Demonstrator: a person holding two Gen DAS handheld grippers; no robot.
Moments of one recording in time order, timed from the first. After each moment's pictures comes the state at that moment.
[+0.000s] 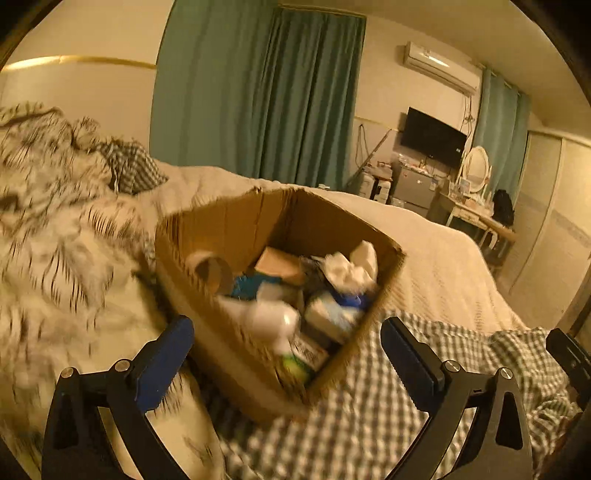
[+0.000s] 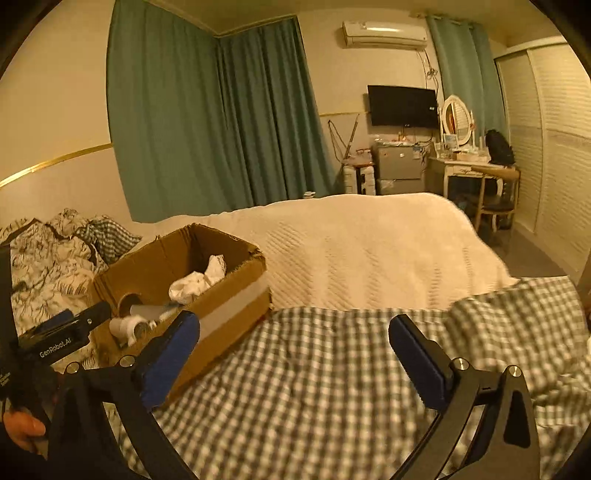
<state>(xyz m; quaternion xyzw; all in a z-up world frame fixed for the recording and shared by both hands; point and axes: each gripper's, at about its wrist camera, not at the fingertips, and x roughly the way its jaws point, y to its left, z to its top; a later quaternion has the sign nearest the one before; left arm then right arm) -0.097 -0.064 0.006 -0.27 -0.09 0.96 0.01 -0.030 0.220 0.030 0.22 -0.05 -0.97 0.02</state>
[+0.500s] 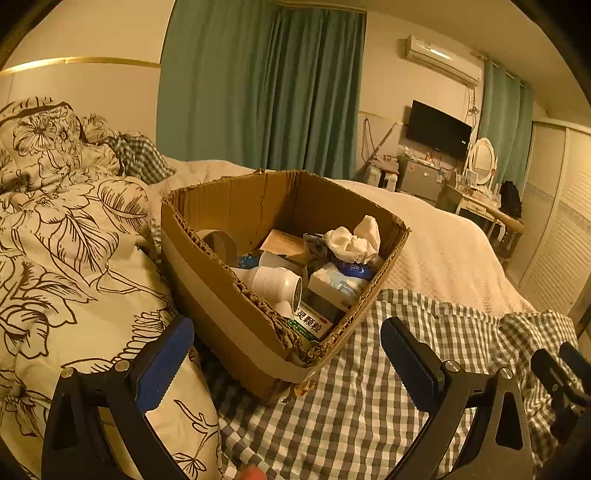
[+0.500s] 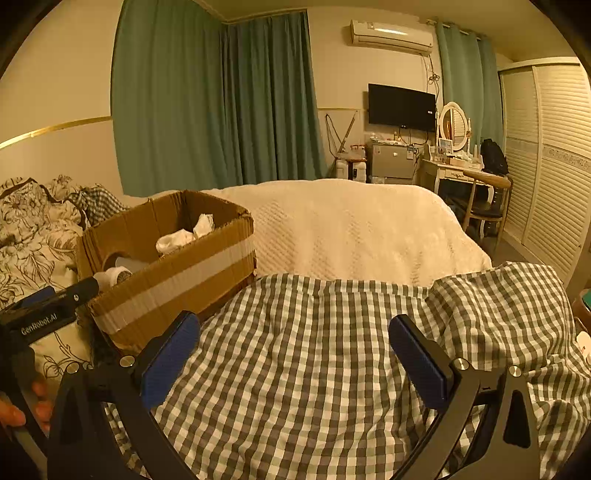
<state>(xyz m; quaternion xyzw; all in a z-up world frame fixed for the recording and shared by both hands) -0.088 -0.054 -0.015 -0.27 -0.07 0.96 -0.01 -0.021 0.215 -0.009 0.25 -0.02 -0.97 0.01</state>
